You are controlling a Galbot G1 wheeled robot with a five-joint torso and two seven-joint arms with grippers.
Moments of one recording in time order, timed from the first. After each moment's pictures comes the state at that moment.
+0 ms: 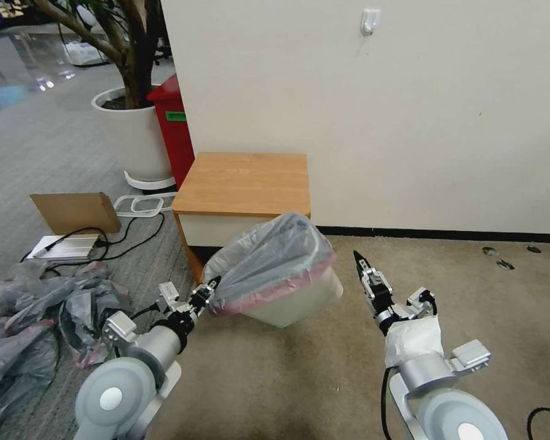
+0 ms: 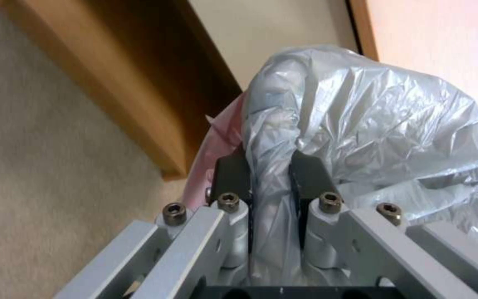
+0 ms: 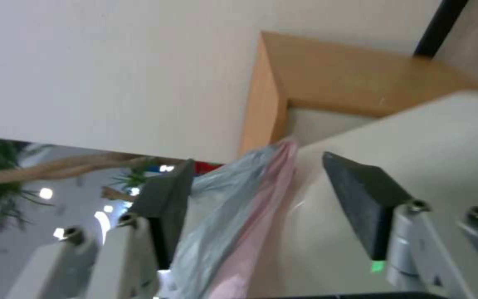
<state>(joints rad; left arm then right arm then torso) 1.50 -1.21 -0.51 -2.27 -1.59 0.28 -0.57 -1.64 1.52 0.45 2.38 1.43 -0.19 0.28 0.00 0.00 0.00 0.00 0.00</state>
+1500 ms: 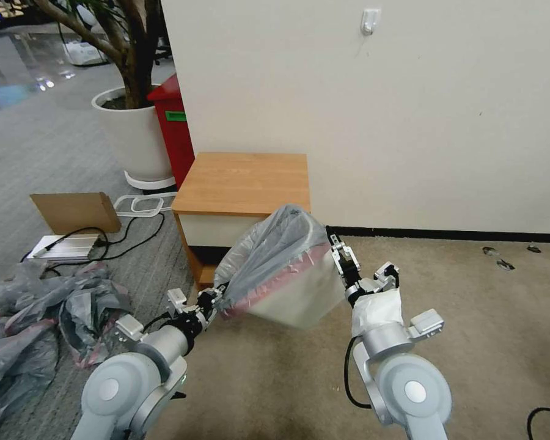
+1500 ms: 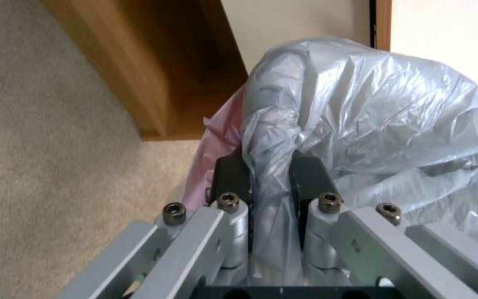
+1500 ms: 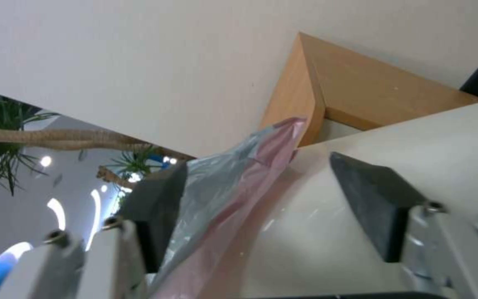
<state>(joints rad) 1.48 -1.24 -0.49 -2.25 -1.74 0.29 -0.61 -1.46 1.59 0.36 2.22 1.15 -0.19 0.19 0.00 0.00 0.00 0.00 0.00</state>
